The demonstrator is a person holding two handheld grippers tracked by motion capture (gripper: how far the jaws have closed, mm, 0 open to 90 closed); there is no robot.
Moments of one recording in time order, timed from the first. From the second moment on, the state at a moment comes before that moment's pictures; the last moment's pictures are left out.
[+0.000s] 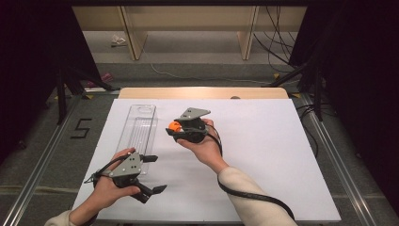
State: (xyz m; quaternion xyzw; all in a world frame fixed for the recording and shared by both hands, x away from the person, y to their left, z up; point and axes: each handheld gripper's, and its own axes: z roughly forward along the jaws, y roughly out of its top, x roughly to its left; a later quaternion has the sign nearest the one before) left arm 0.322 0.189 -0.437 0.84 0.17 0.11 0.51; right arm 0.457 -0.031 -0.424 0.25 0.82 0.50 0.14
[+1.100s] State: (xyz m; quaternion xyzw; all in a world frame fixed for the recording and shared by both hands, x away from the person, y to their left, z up) left arm 0.322 0.189 -0.437 0.84 0.17 0.11 0.51; right arm 0.461 -0.016 -0.421 0.24 0.82 0.50 0.14
